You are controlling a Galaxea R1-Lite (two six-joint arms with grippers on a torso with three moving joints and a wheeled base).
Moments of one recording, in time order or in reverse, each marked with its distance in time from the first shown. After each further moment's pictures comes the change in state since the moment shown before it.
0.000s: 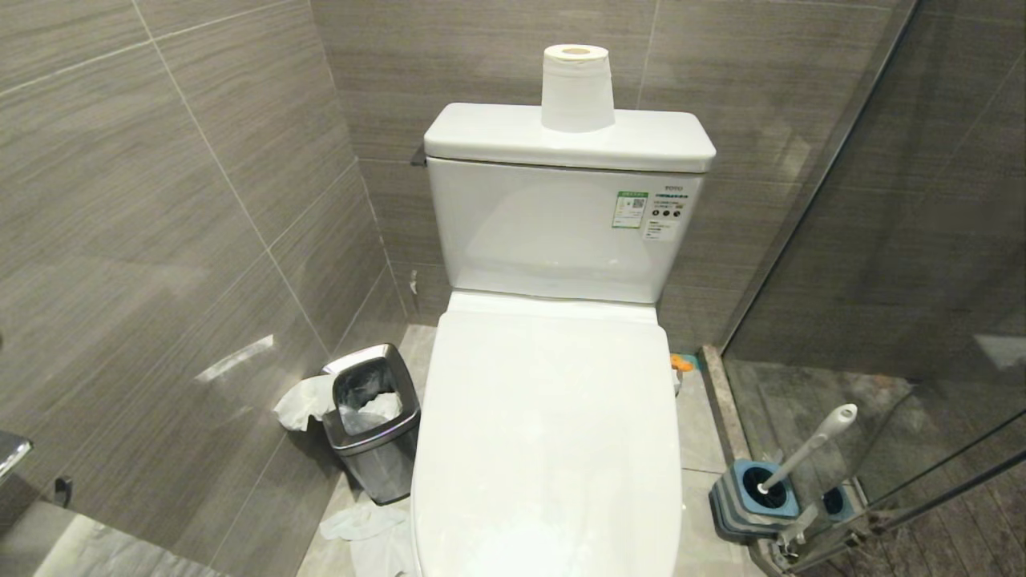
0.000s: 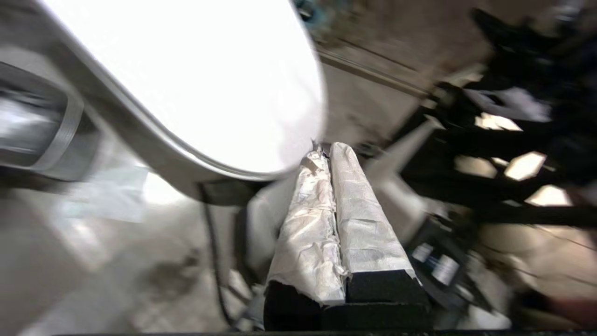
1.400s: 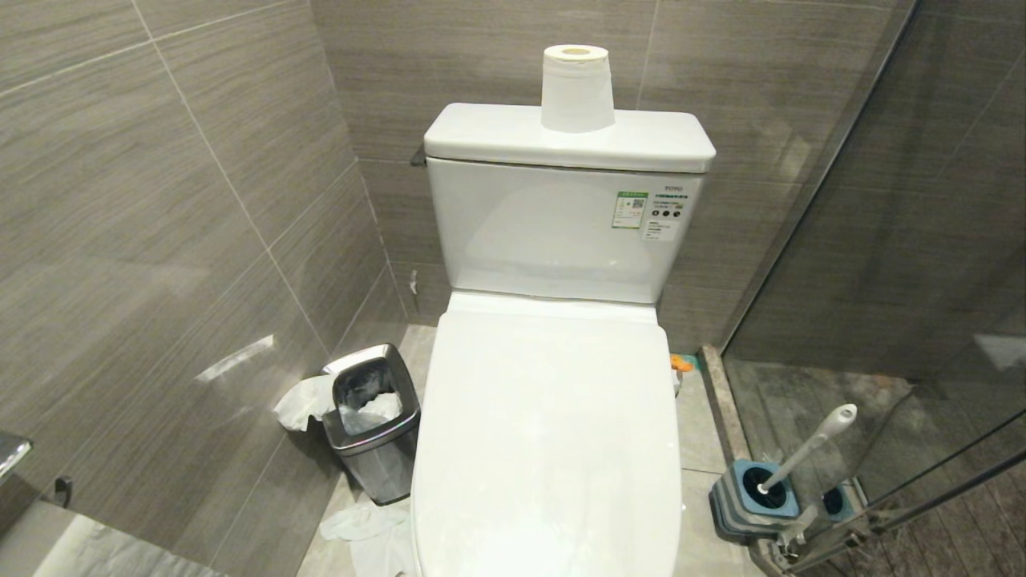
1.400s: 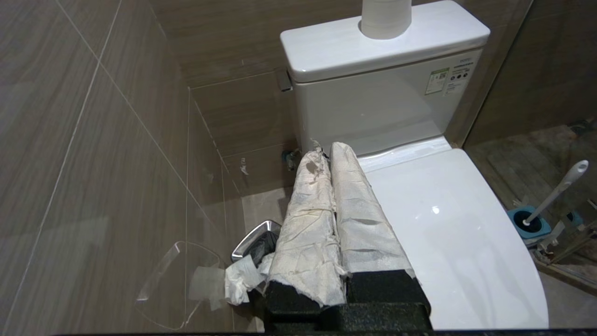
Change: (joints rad) left arm 0.011 -0.201 0.187 -0.708 0.508 -0.018; right arm 0.000 0.000 0.000 0.000 0.000 0.000
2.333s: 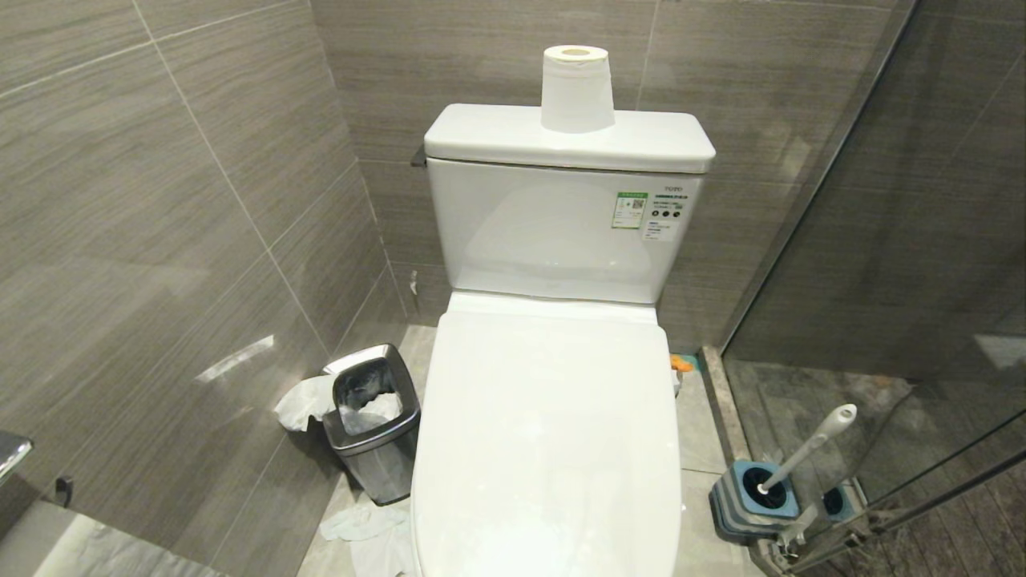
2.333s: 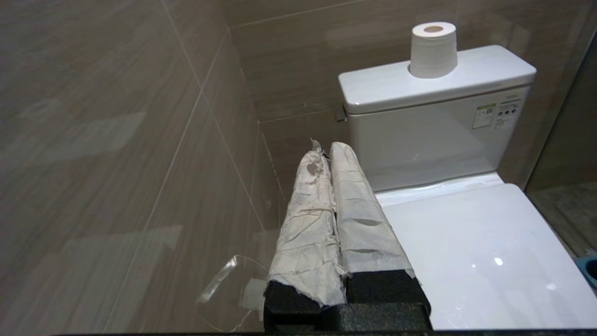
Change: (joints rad) left arm 0.156 -0.239 0.118 -0.060 -0.004 0.032; right arm 0.000 0.000 0.000 0.000 0.000 0.000
